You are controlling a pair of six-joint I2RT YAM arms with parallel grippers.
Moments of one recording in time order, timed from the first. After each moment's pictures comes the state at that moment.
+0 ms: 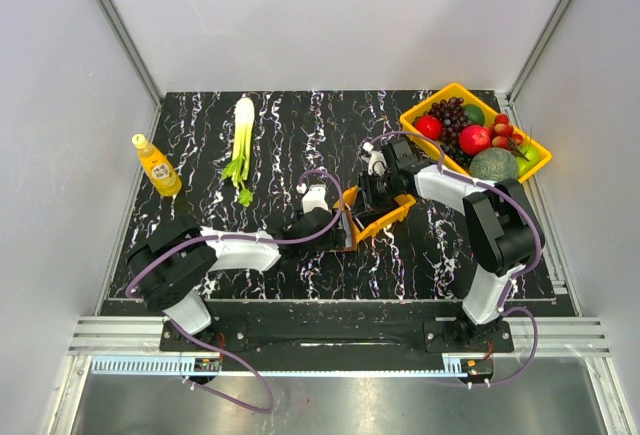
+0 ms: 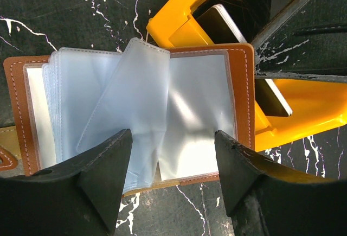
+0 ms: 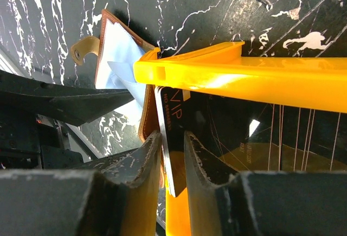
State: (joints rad) left arm -0.97 1.62 0.69 0.20 -0.34 -0.78; right arm 0.43 1.80 1.10 -0.34 -0.58 0.32
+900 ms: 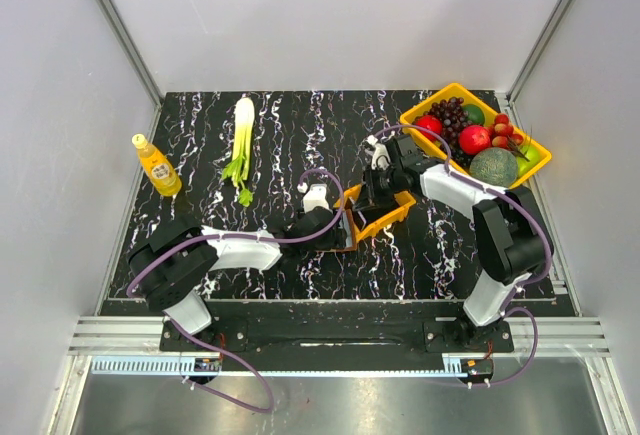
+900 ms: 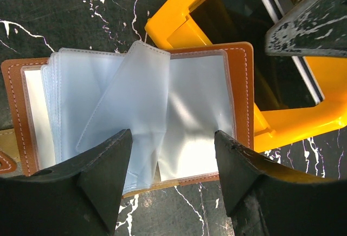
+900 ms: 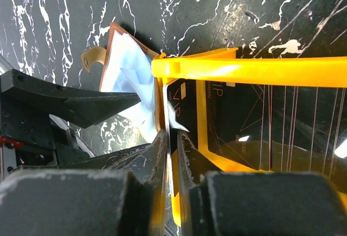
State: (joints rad) left arm -0.97 1.63 0.71 0.19 -0.34 -0.78; right arm 0.42 1.74 1.11 -0.34 -0.54 0.33
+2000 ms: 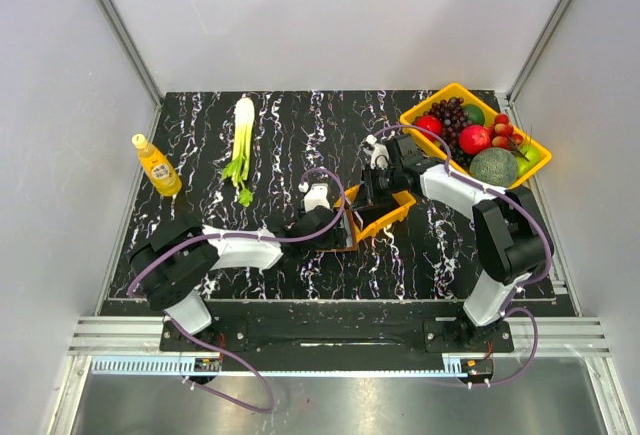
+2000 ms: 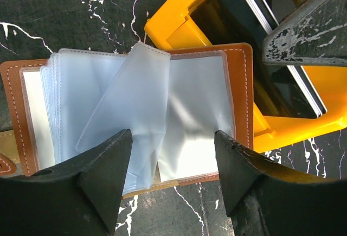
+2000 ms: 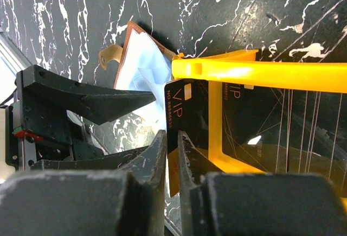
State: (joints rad) left arm -0.97 1.63 0.72 0.18 -0.34 -0.78; right arm 0.42 1.73 1.10 -0.33 -0.59 0.34
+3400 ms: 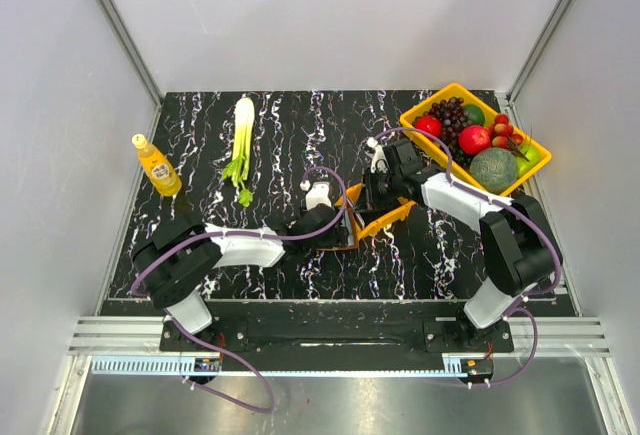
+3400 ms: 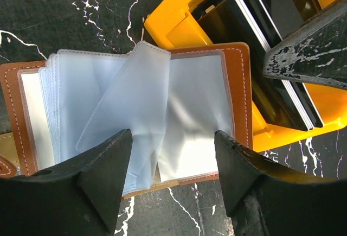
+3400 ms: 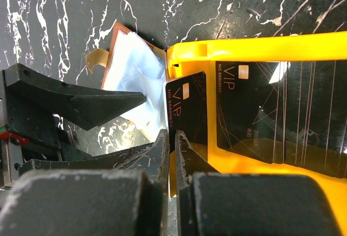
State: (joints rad) left arm -0.96 1.65 0.74 0.18 -0.33 -0.77; right arm 0.47 1.65 1.04 -0.28 -0.44 0.36
